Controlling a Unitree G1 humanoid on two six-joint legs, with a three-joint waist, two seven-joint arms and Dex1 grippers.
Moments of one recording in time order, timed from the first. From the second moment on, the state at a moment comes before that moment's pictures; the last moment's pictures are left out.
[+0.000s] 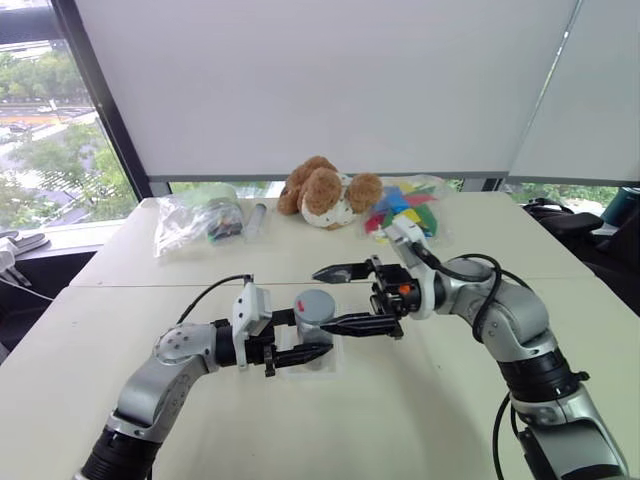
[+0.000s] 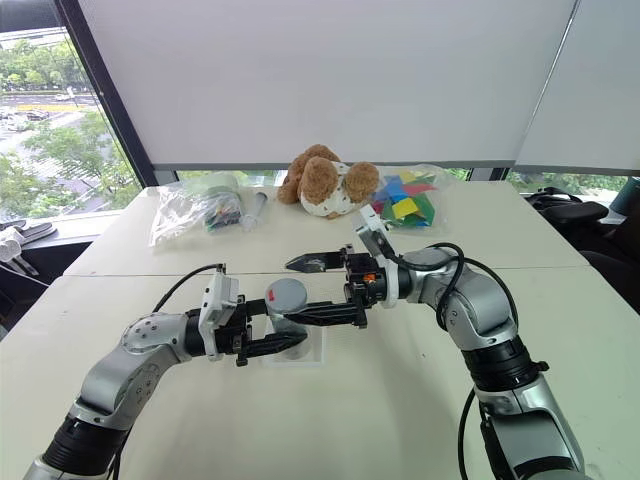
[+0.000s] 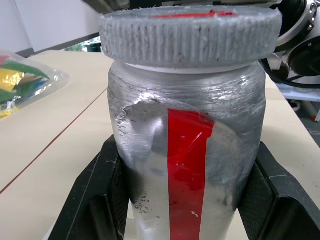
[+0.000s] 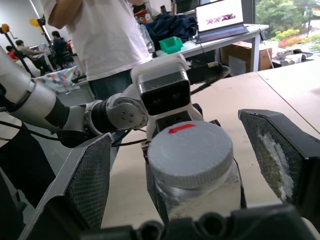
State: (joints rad) left arm -0.36 0.49 -0.10 -0.22 -0.49 0.29 -1.06; right arm -0.76 -0.53 0.11 -0.12 0.68 0.63 1.24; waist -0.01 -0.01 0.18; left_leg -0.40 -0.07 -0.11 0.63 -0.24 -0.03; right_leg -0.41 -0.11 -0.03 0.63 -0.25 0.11
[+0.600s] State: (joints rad) left arm -0.36 0.49 -0.10 -0.22 -0.49 0.29 -1.07; right arm -0.79 -0.48 0.18 -0.11 0.59 0.61 1.20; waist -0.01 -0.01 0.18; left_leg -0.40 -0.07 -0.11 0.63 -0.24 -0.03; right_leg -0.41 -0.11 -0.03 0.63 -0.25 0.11
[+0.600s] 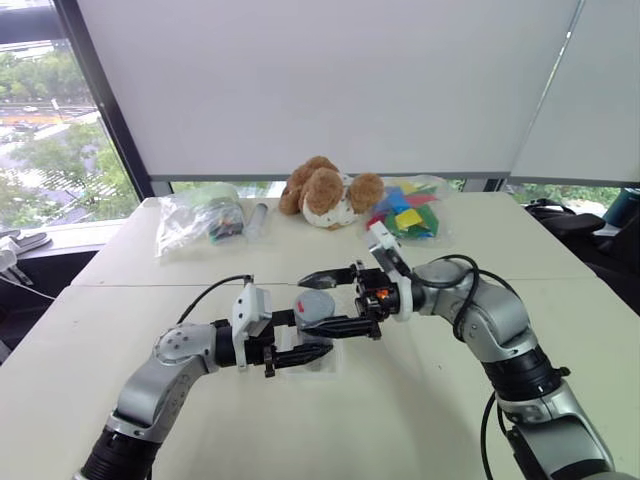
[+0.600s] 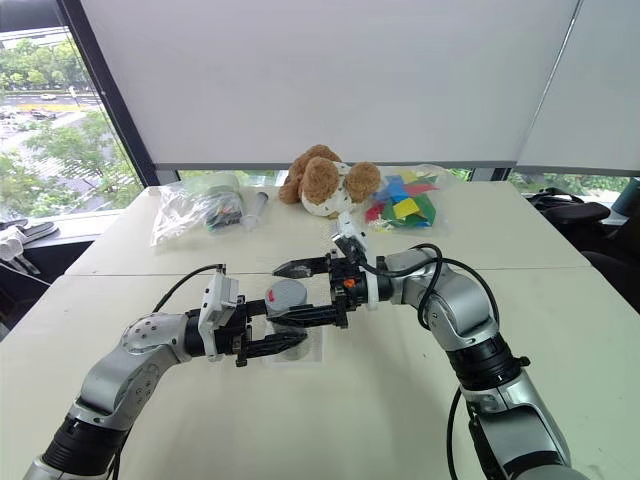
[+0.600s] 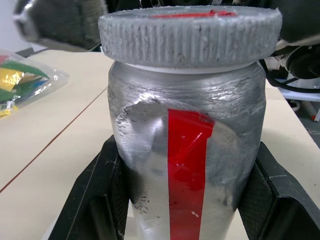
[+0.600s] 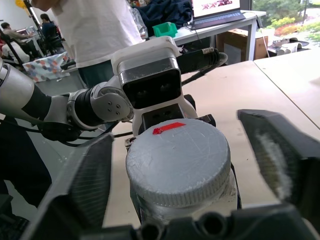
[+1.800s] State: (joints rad) left arm -0.45 0.62 0.06 -0.10 -0.62 0.41 -1.10; right arm -0.47 -0.63 -0.18 0.88 0.32 -0.31 1.16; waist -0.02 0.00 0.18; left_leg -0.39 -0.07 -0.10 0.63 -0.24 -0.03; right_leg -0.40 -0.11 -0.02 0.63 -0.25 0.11
